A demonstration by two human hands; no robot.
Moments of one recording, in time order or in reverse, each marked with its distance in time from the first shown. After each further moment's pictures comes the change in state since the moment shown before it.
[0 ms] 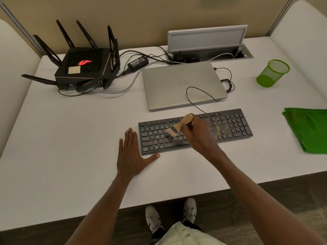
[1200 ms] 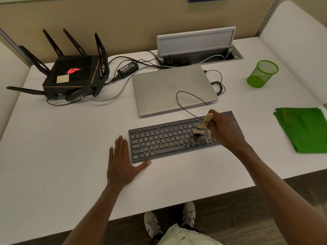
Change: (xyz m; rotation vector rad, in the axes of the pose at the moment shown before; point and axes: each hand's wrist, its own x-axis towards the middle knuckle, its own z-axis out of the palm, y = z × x) left_hand 0.001 -0.001 0.004 0.020 0.019 0.007; right_hand 0.015 0.075 -0.084 -0.230 -0.033 -0.012
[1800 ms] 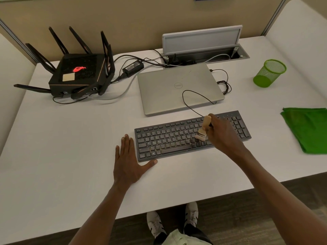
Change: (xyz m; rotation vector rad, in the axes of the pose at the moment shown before) left_hand 0.000 0.001 -0.001 -0.015 -0.004 -0.005; right_hand -0.004 -0.025 0.022 -0.026 -0.063 0.070
